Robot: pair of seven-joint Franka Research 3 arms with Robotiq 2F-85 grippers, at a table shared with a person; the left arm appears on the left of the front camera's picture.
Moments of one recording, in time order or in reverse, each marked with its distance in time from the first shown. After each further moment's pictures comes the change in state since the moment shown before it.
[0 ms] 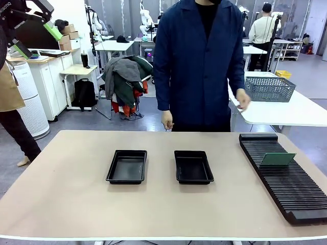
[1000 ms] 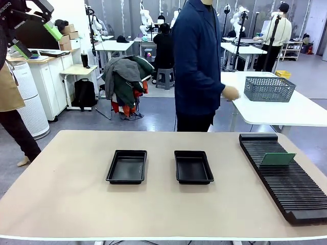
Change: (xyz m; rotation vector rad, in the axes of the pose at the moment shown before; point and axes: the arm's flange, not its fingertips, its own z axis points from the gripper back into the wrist) left arm 0.000 0.000 0.000 0.000 0.000 0.000; right arm 0.008 -0.001 -0.024 -0.072 0.029 0.214
